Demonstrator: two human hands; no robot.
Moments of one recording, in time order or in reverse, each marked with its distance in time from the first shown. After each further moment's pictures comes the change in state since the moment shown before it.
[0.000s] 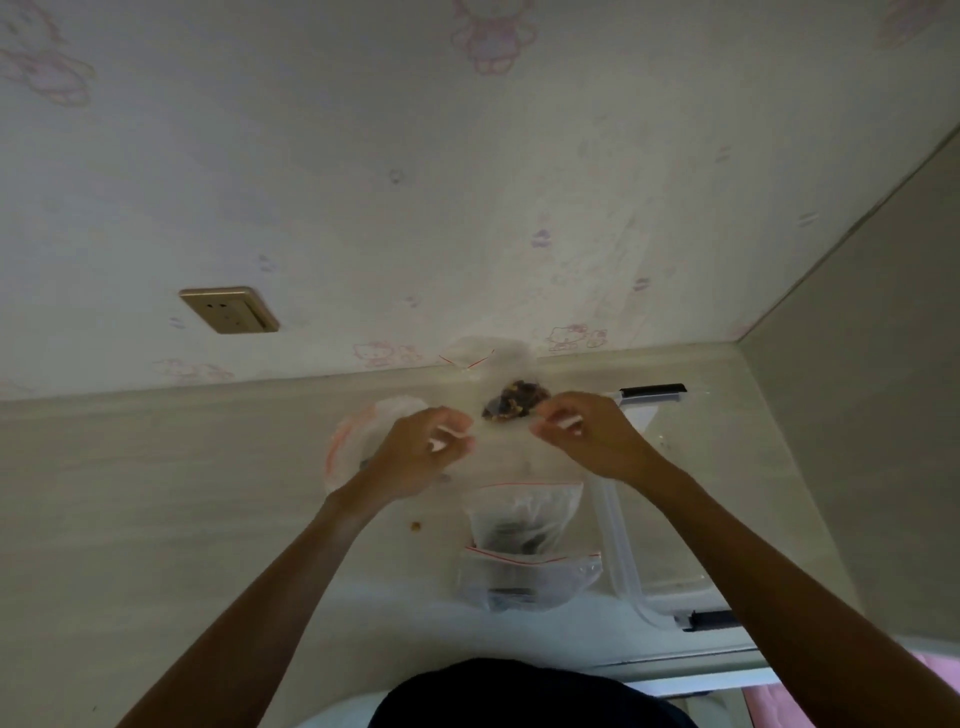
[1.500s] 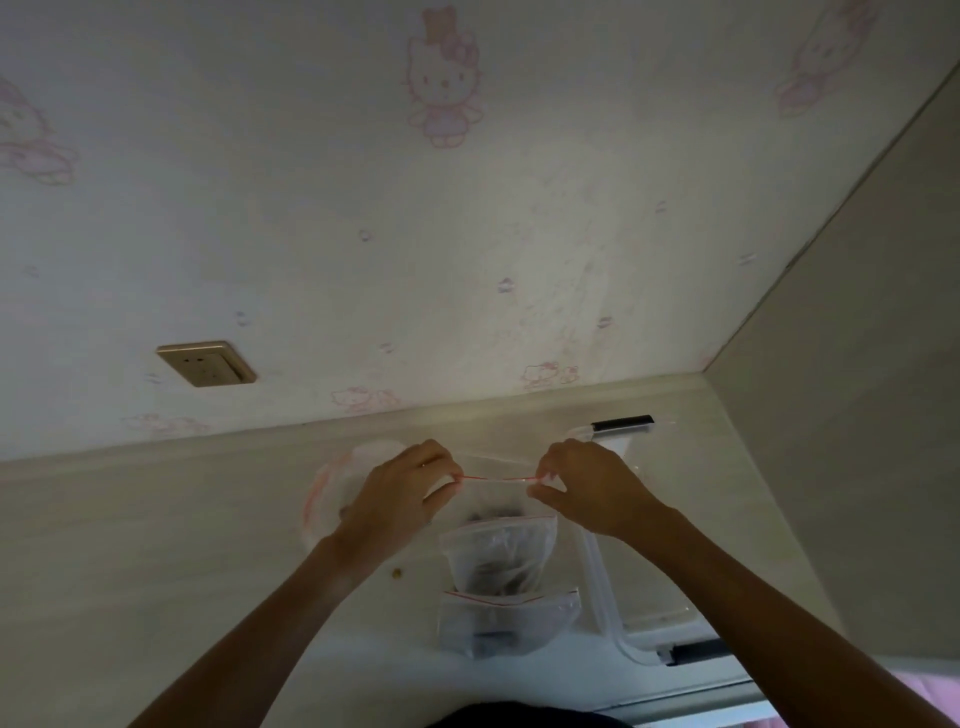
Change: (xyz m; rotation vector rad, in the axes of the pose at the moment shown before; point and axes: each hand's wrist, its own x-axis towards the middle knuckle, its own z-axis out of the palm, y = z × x) left_hand -0.012 0.022 0.006 0.526 0.175 0.469; right_hand -0.027 -0.003 -0.016 -0.602 -0.042 -0.083
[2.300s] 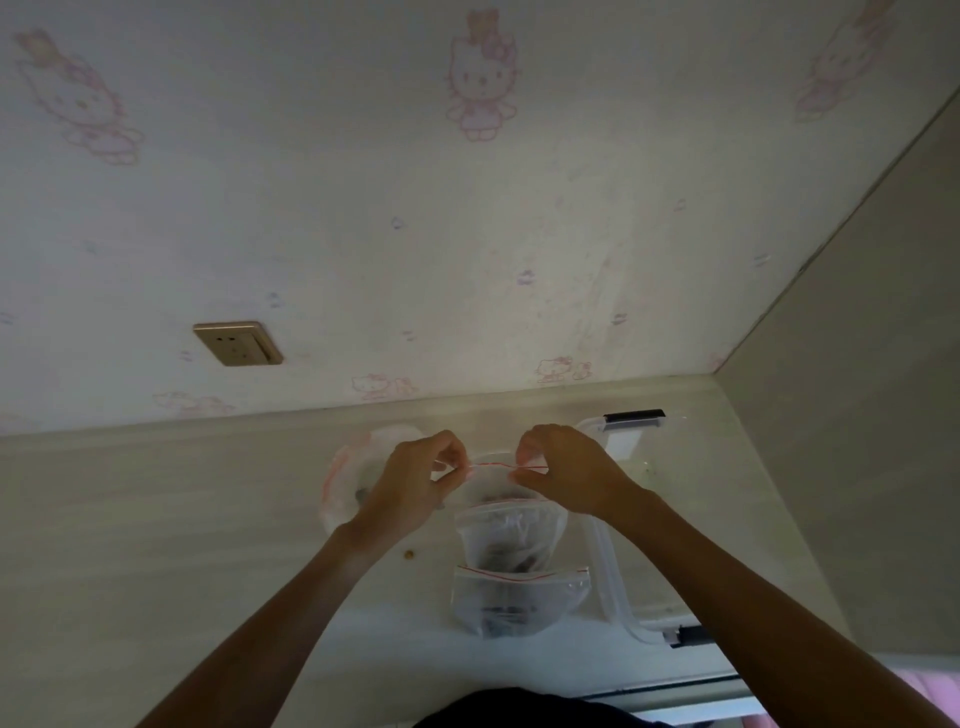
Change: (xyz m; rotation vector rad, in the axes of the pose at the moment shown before) left_hand -0.010 0.000 0.005 -0.411 0.018 -0.292; right_hand 0.014 -0.029 0.012 0.127 -0.014 -0.054
